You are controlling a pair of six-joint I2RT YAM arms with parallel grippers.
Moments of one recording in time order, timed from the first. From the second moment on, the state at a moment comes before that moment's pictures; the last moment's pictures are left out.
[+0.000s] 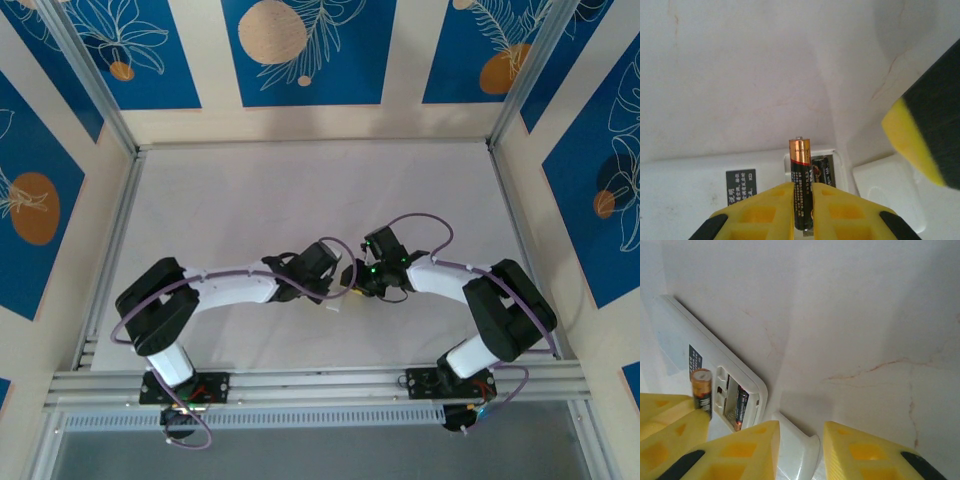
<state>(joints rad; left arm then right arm) -0.98 1.69 0.97 -0.30 -0.18 -0.28 0.55 1.51 0.66 -0.20 -0.41 0.85</state>
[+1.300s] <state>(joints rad) -0.98 1.69 0.90 -0.18 -0.16 -0.35 0.56 1.54 0.65 -0.17 -0.41 0.86</state>
